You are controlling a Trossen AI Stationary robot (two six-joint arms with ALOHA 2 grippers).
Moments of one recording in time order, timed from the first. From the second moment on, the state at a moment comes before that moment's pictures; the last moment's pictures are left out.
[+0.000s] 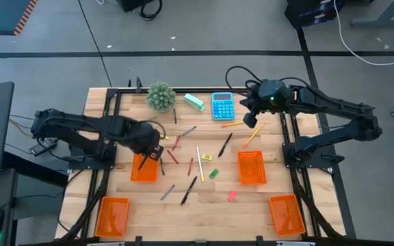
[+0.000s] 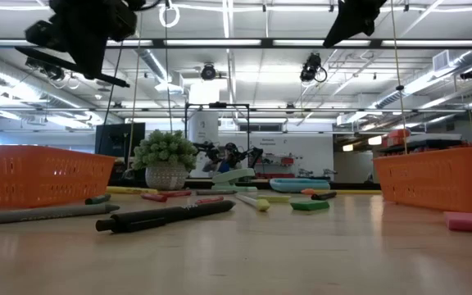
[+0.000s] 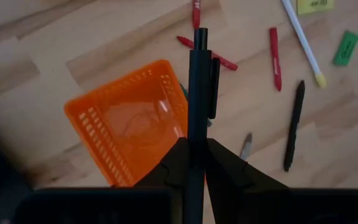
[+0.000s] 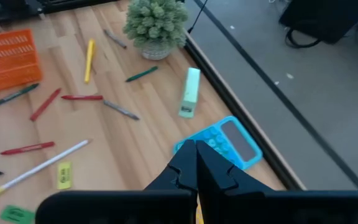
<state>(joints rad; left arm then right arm) -0.14 1.28 1.17 -1.19 -0.08 -1.28 -0.23 1.09 1.25 -0.84 0.29 0.08</state>
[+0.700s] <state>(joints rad) -0.31 1.43 1.17 -1.28 -0.26 -1.38 -0.26 1.09 1.25 -0.84 0.29 -0.02</state>
